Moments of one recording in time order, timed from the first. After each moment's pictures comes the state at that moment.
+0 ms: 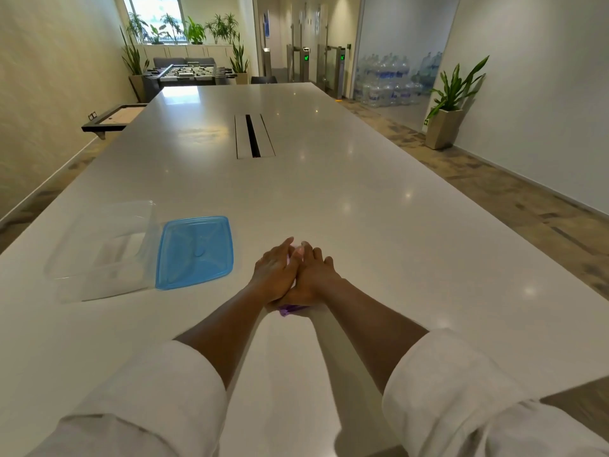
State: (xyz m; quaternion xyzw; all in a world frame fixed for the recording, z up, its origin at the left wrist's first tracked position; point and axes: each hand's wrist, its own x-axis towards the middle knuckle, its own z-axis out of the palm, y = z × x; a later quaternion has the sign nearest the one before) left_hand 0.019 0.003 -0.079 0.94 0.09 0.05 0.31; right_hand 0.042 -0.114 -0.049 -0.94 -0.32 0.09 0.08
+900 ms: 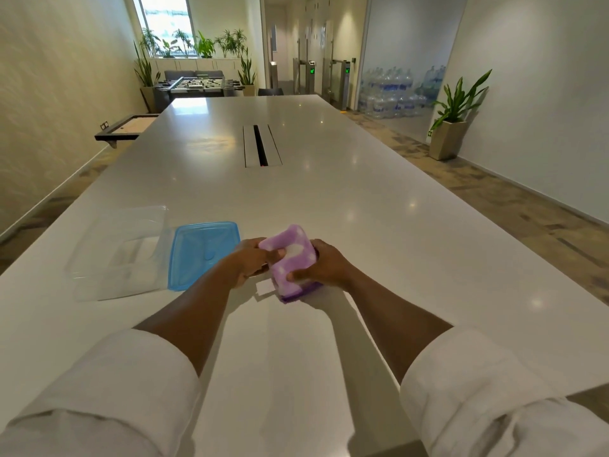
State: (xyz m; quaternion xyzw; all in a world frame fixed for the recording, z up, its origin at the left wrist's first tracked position) left_hand -0.003 0.053 -0.014 0.76 0.17 -0.03 0.62; right_hand 0.054 -0.132 -0.016 -0.82 -0.32 0.18 0.44
